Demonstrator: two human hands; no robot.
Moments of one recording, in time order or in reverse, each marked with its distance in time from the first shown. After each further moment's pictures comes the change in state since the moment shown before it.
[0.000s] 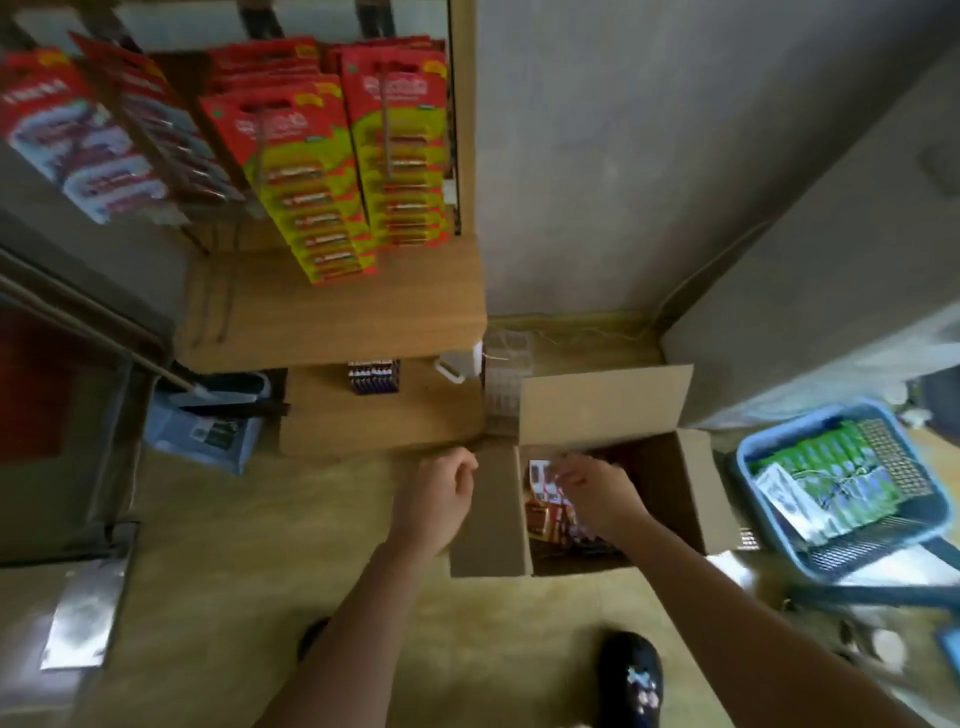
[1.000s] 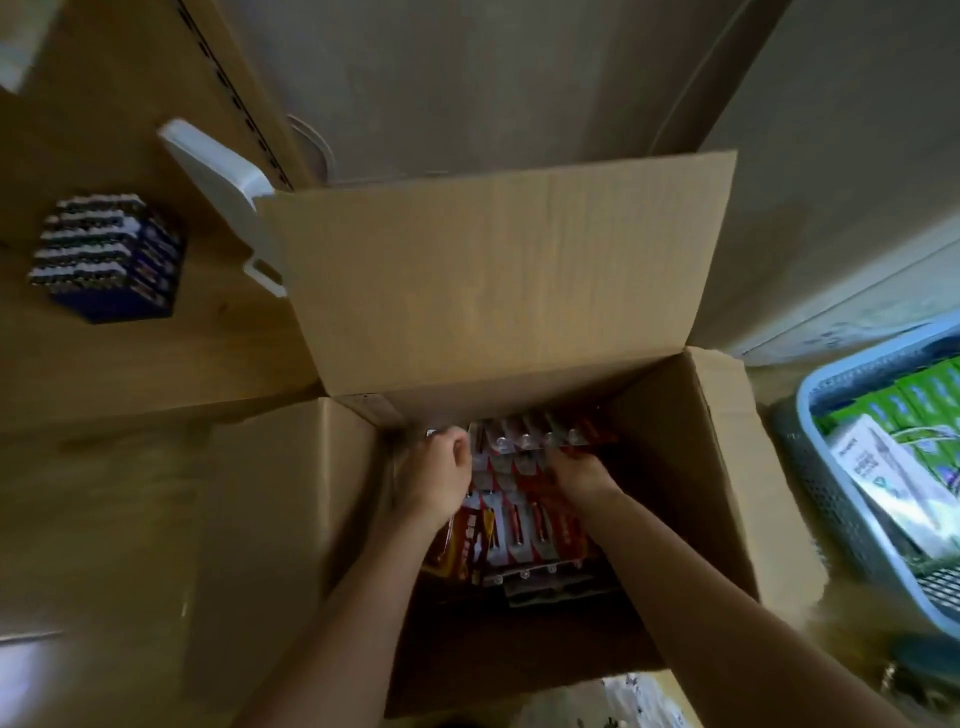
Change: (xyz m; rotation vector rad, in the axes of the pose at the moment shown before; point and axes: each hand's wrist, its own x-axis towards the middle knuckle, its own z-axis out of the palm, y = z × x) left_hand 0.191 -0.021 0.408 -0.052 -0.107 -0.138; right_hand 0.301 0.301 0.136 0.703 -0.048 0.479
